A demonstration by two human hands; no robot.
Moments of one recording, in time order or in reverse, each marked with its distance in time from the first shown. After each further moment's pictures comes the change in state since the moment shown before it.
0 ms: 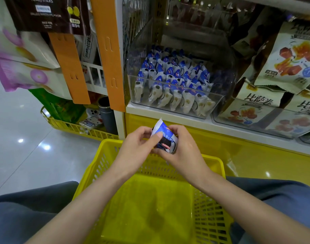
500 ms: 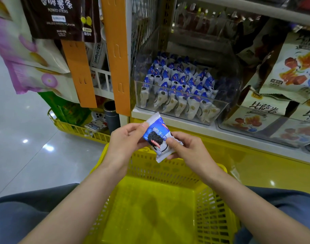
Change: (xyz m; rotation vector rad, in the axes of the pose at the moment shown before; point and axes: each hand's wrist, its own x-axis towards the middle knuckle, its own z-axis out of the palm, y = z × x) left_hand 0.008 0.012 -0.022 -0.224 0.163 -0.051; right_hand 0.016 -0.008 -0.012 0.693 -0.223 0.147
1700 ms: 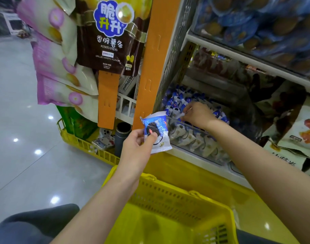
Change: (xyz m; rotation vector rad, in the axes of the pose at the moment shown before) left_hand 0.023 0.040 -0.014 -0.031 0.168 0.061; right_hand 0.182 -0.076 -0.029 -1.161 0.127 0.057
